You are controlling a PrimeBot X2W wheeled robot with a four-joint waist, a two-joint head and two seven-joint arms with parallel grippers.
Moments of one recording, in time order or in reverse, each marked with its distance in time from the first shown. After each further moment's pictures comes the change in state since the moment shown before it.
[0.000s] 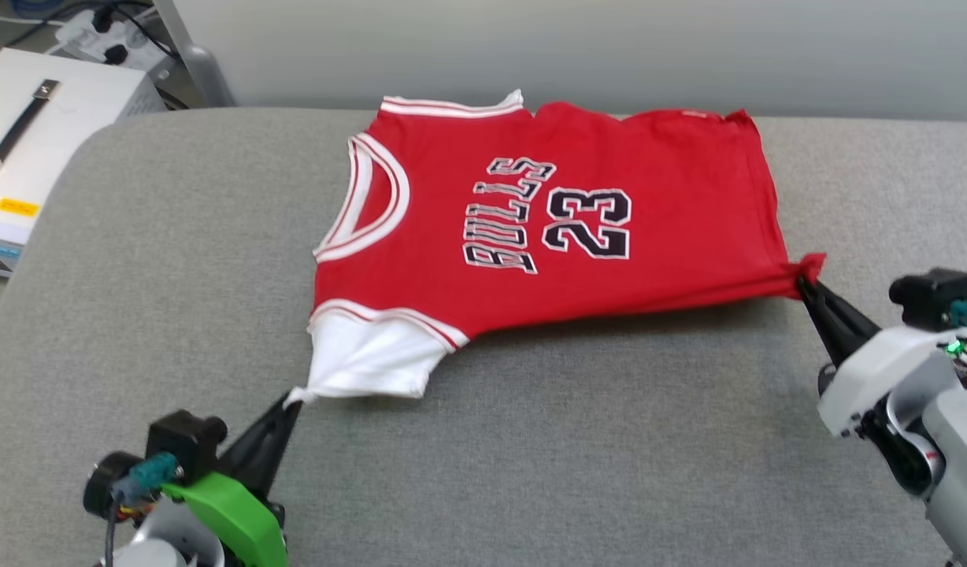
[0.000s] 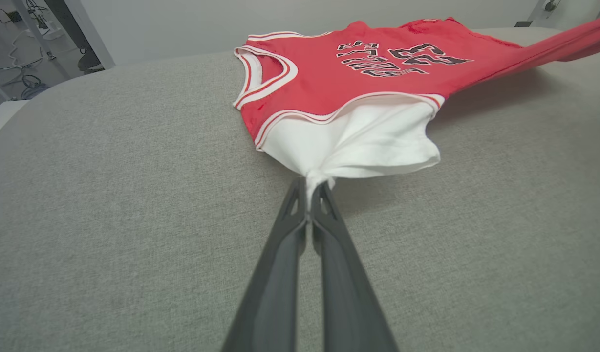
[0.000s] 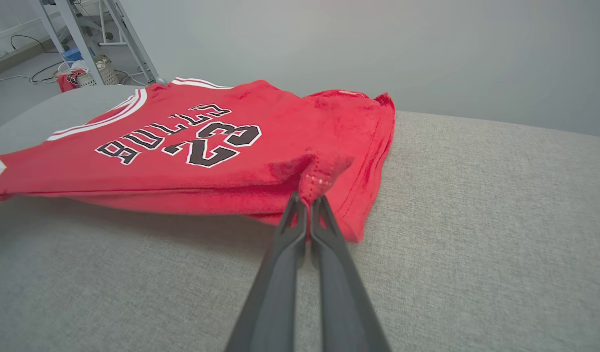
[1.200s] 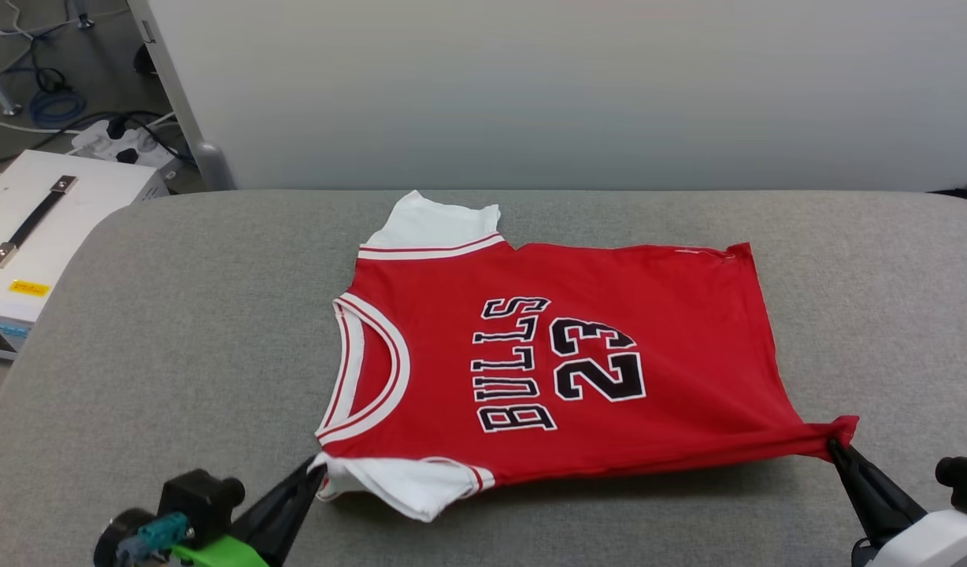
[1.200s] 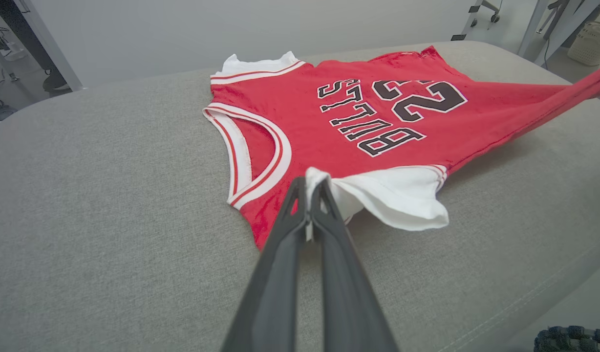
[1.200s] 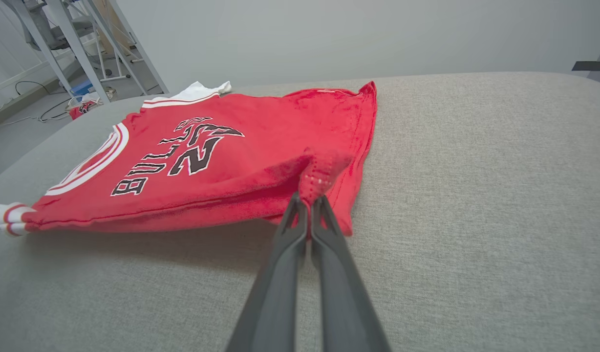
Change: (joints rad) left arm 0.187 0.087 -0.040 -0.260 -0.045 0.067 0.077; right arm 0.618 0.030 -0.379 -0.470 -0.120 0.000 0.102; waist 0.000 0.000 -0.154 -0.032
